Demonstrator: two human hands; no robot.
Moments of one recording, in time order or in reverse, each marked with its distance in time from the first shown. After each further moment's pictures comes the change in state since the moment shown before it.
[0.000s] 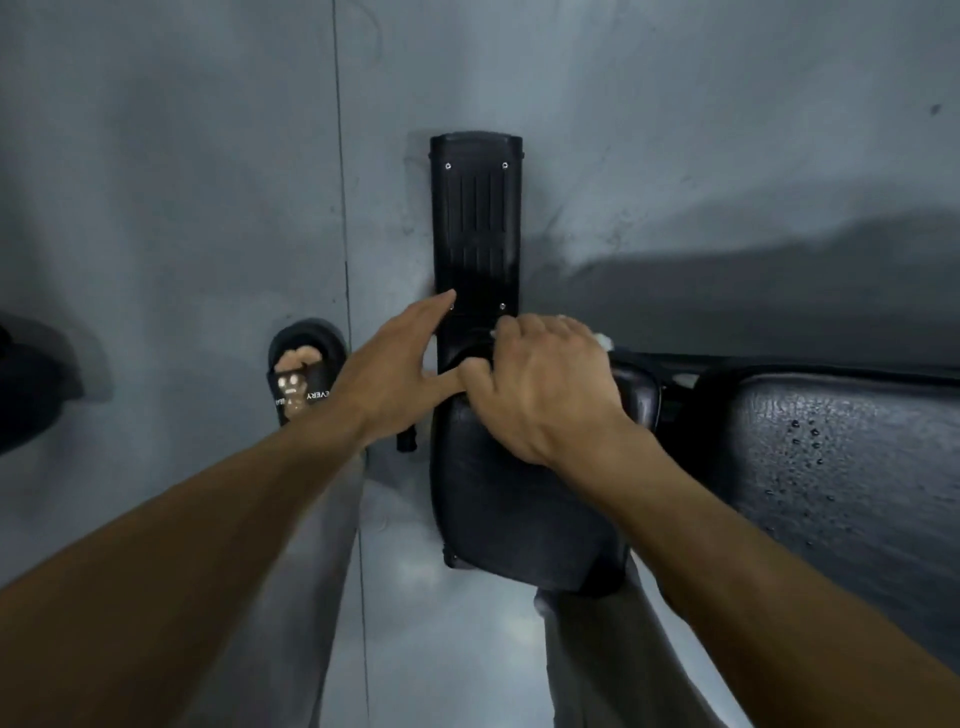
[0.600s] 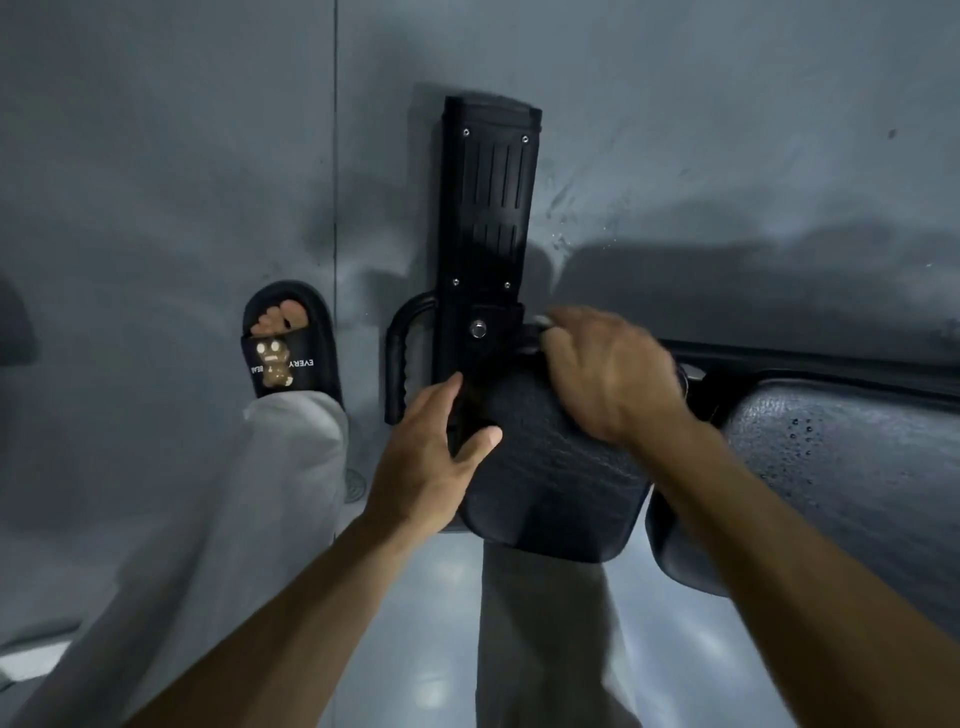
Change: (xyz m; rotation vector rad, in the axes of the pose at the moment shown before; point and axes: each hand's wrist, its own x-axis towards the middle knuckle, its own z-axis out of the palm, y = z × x) left_hand -0.072 -0.012 0.050 -0.332 0.089 -0.198; right_hand 0.014 0.004 0.003 0.065 -0.077 0.221
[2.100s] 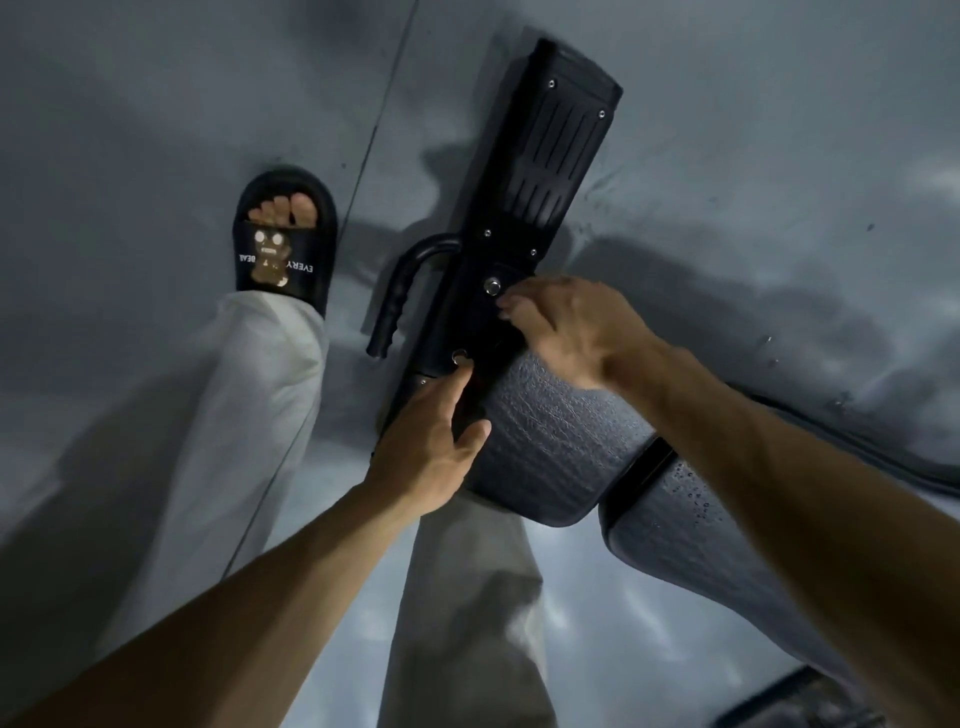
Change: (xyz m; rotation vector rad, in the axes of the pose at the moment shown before) left_hand -0.033 -0.027 0.012 -0.222 -0.113 -0.102; right_hand 0.033 -0.050 0.007 -0.132 -0.294 -0.297
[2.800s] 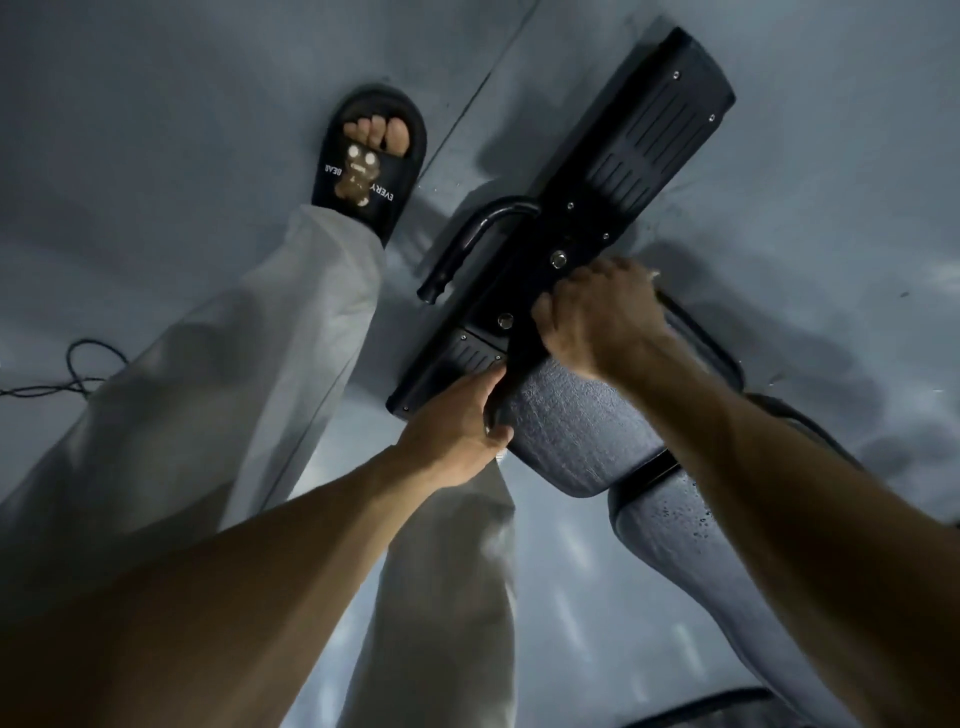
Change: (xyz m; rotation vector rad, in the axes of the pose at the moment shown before) left_hand -0.036 -0.035 0.009 -0.114 -0.091 -0.097; right_hand 0.004 -0.052 0.033 -0.842 -0.065 -0.130
